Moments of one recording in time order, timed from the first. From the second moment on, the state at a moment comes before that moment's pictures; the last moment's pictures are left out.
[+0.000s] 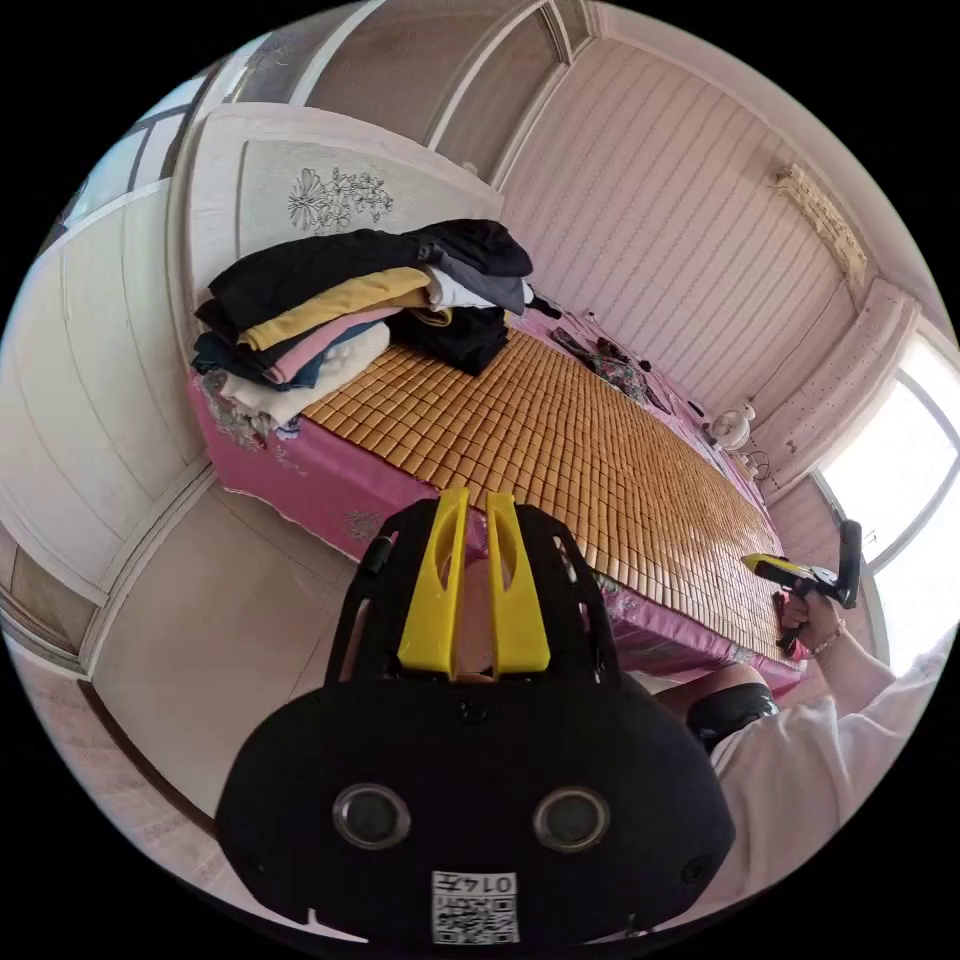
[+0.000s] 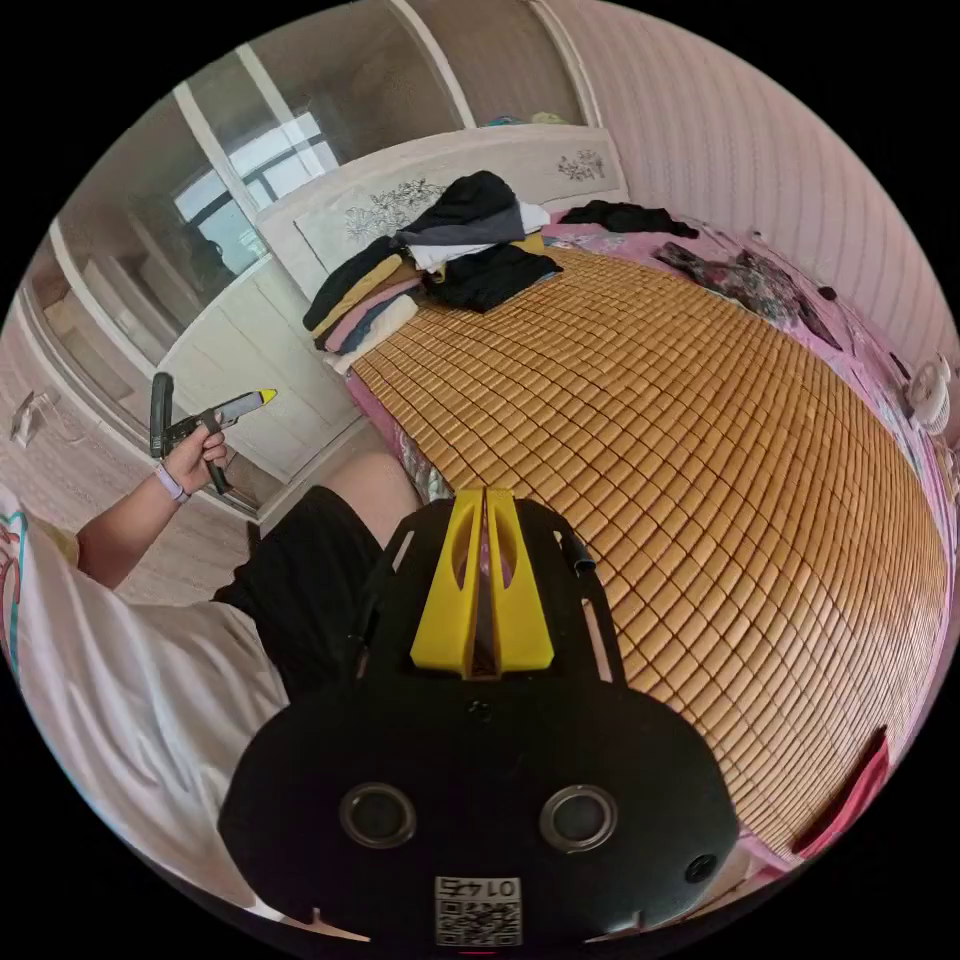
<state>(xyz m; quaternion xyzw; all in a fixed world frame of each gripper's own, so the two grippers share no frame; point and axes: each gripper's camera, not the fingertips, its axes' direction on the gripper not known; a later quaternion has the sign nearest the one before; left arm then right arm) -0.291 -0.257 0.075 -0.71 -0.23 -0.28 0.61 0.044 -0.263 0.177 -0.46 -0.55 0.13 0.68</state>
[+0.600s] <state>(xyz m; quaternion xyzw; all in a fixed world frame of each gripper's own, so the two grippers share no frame) -0.483 -0.296 0.032 -0.59 -0.40 -0.25 0.65 -0.316 -0.465 0.319 -0.38 -0.64 0.07 0.67</state>
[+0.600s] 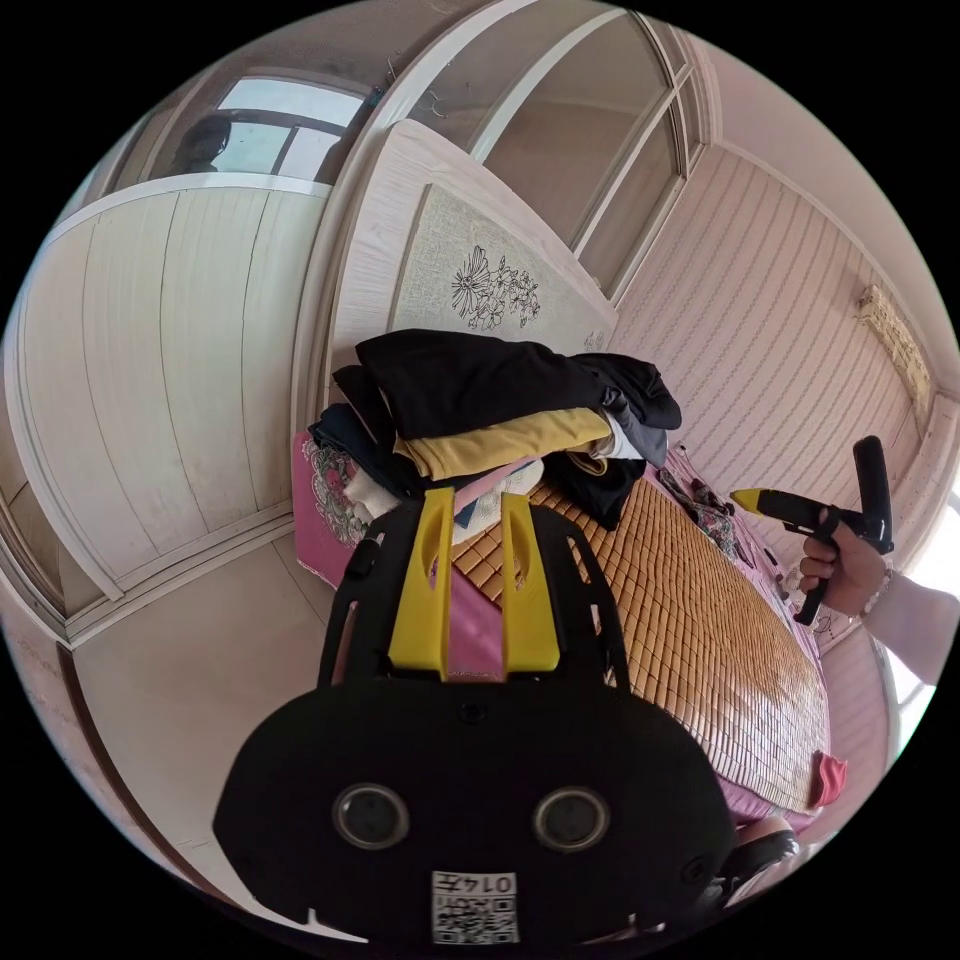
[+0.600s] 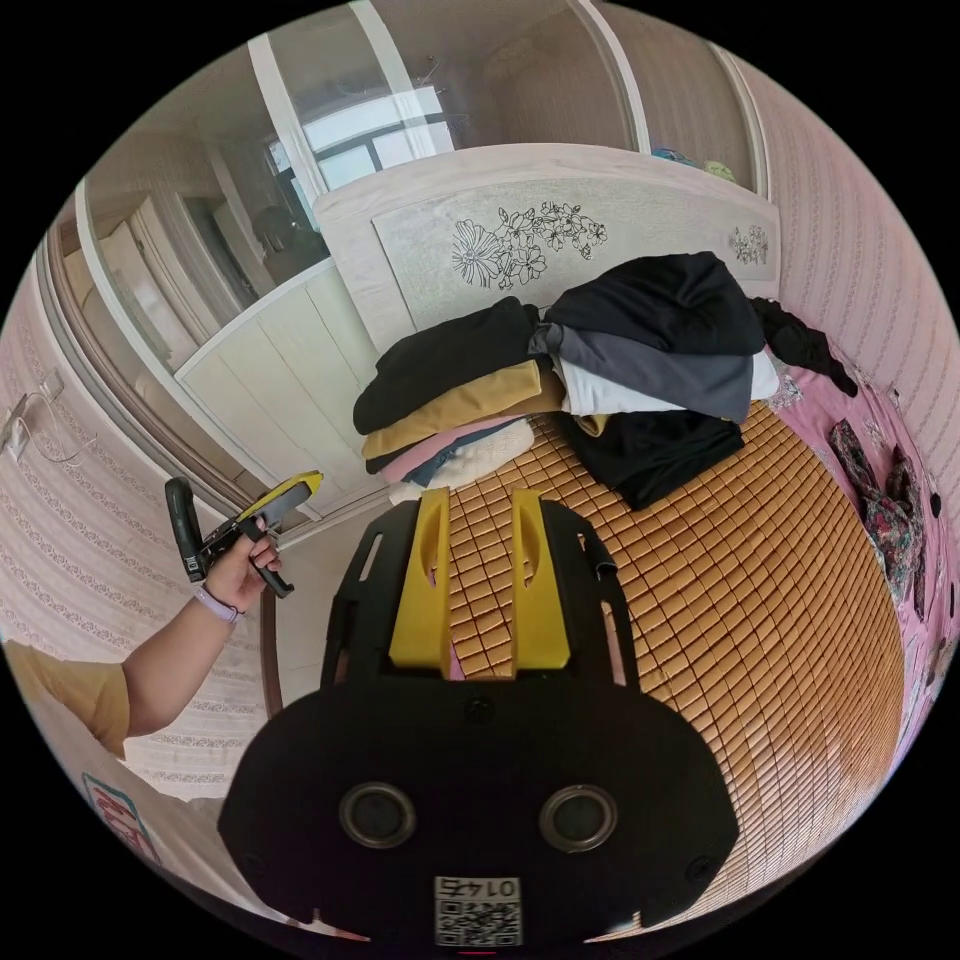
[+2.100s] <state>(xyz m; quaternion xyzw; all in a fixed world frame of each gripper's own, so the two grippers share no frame) -0.252 -0.166 0.213 -0.65 0.07 -0.48 0.58 -0.068 -0.221 0.243 -0.55 -0.39 -0.02 0.74</state>
